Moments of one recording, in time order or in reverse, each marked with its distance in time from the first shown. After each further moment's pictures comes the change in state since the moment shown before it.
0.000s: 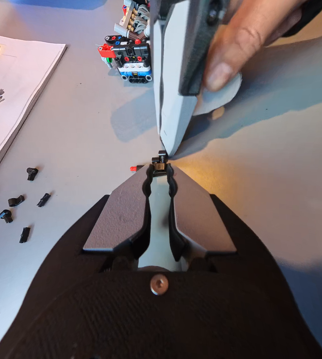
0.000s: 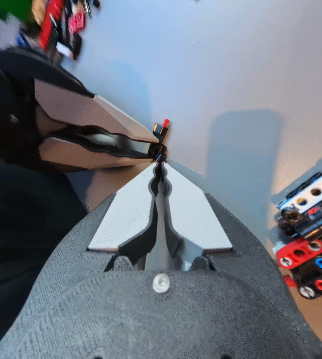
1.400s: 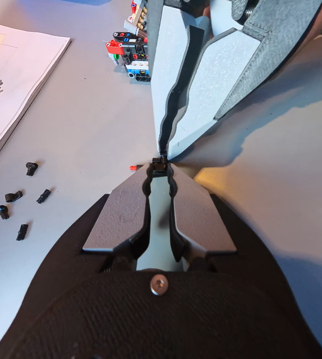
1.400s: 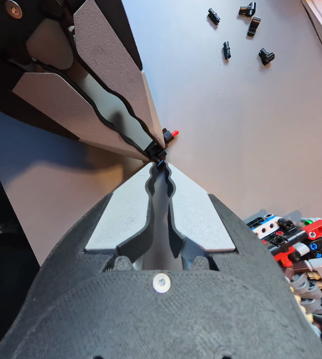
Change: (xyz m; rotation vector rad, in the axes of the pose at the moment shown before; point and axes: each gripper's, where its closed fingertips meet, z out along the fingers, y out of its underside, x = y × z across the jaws) left arm -0.006 0.001 0.000 0.007 0.016 -0.049; right arm 0.006 -0.012 0.002 0.055 0.248 -0.522
